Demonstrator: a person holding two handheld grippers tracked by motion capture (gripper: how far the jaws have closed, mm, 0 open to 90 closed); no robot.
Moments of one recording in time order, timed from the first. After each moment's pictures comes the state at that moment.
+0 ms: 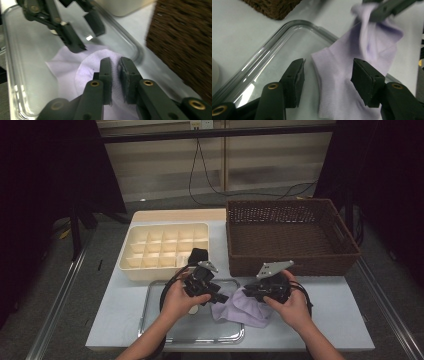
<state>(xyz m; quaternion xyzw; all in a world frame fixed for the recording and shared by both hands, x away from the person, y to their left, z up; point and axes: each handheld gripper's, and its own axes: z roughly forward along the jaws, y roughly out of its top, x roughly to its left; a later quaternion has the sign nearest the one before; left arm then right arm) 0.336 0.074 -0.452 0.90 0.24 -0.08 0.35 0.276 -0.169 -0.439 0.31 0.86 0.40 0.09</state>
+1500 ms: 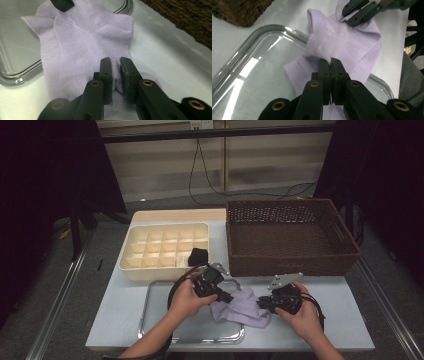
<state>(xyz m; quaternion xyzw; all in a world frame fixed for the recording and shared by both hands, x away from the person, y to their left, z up) 0.330 0.052 -0.447 0.92 0.20 -0.11 0.32 0.254 -0.200 -0.466 0.36 0.86 0.34 0.08</state>
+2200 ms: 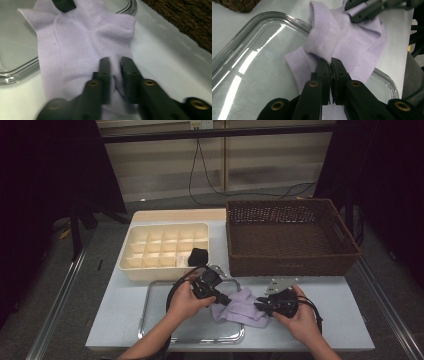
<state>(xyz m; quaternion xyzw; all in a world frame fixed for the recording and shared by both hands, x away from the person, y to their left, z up) 0.331 0.055 -0.456 0.92 0.20 -0.12 0.30 0.248 -0.193 -0.473 0.34 0.87 0.34 0.11</state>
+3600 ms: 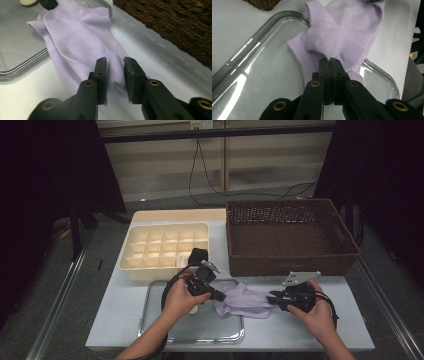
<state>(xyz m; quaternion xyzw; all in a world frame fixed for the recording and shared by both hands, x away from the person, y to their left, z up) 0.335 0.069 -0.449 0.91 0.24 -0.12 0.31 0.251 -0.232 -0.460 0.38 0.84 0.37 0.11</state>
